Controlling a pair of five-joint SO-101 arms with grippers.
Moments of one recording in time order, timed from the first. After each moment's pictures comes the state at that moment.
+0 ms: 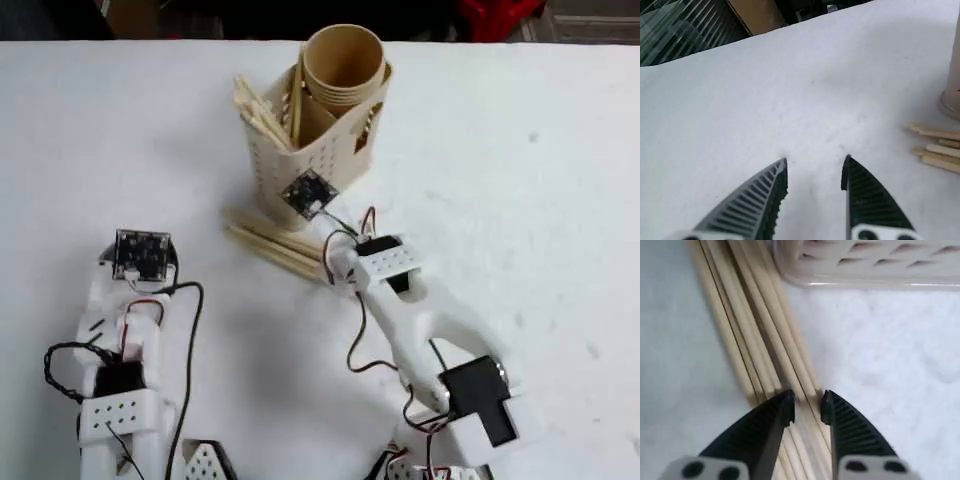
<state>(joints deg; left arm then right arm) -18.0 -73.2 97.2 12.3 -15.6 -25.3 -2.4 43.6 36.6 27.6</state>
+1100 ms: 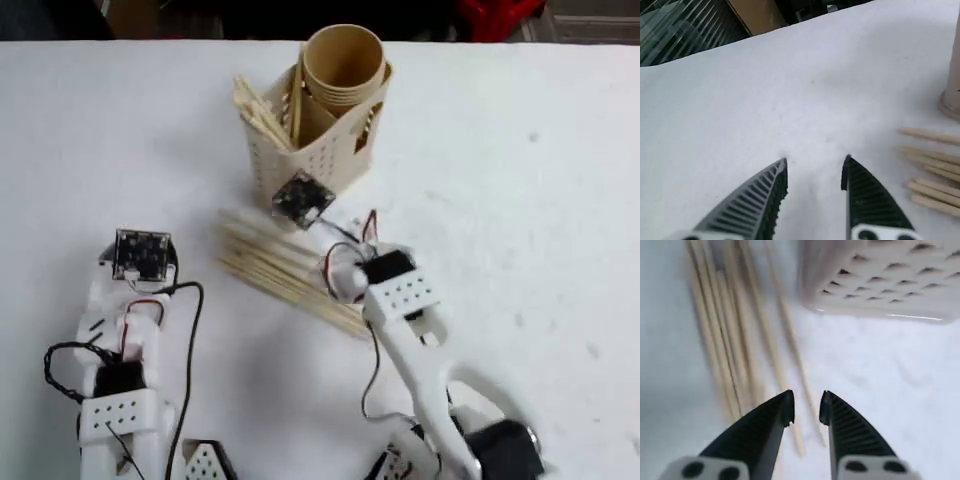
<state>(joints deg) -18.0 -73.2 97.2 12.3 -15.6 -26.0 -19.5 48.4 39.1 27.9</state>
